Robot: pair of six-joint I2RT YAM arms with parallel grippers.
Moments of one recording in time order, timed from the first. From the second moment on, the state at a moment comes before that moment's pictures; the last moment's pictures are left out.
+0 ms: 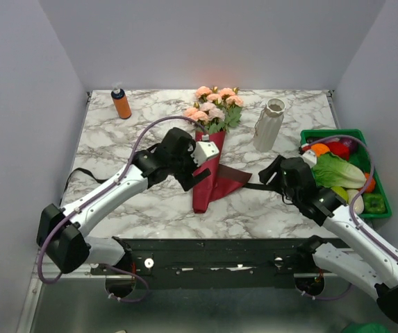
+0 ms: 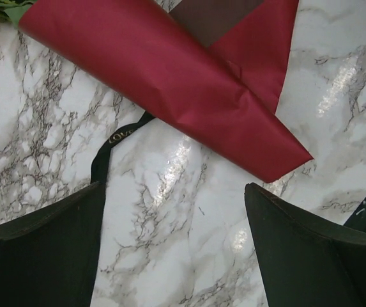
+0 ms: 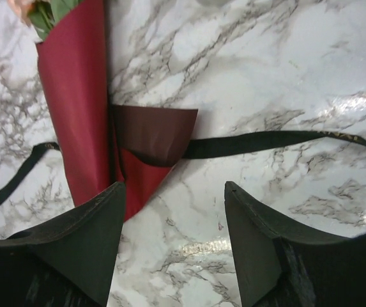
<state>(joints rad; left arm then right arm) -0.70 1.29 1.12 -0.63 0.11 0.36 0.57 0.82 0.69 -0.51 0.38 0.88</state>
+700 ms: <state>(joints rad) -0.26 1.38 1.07 -0.54 0.26 0.24 1.11 1.30 1.00 -0.36 0.46 0.31</state>
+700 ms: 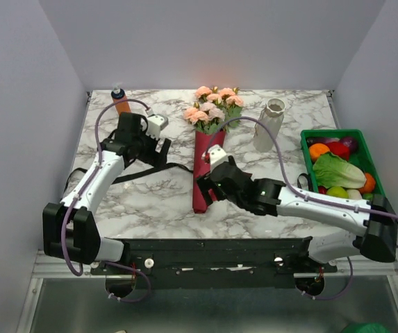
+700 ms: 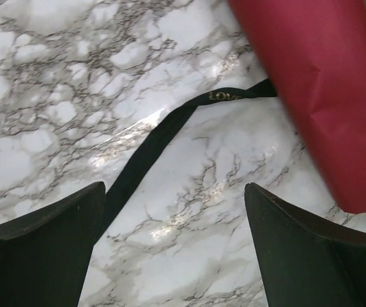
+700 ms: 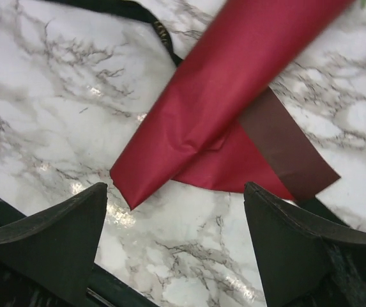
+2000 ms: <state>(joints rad) 0.10 1.20 1.04 -0.77 0.51 0.35 1.35 1.90 1.13 -0.21 0.93 -0.16</state>
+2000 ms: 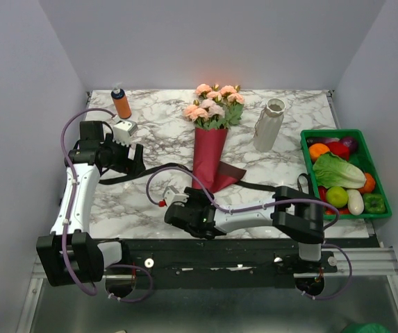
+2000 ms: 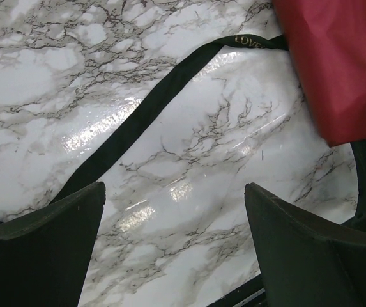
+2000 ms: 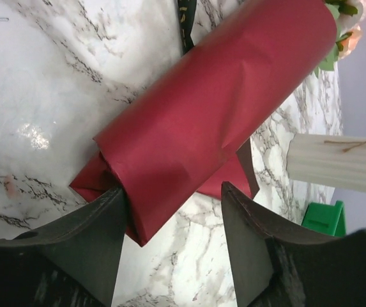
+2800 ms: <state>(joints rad) 0.10 1.16 1.07 -0.80 0.52 0.37 1.47 1.66 1.35 -1.14 1.27 1.42</state>
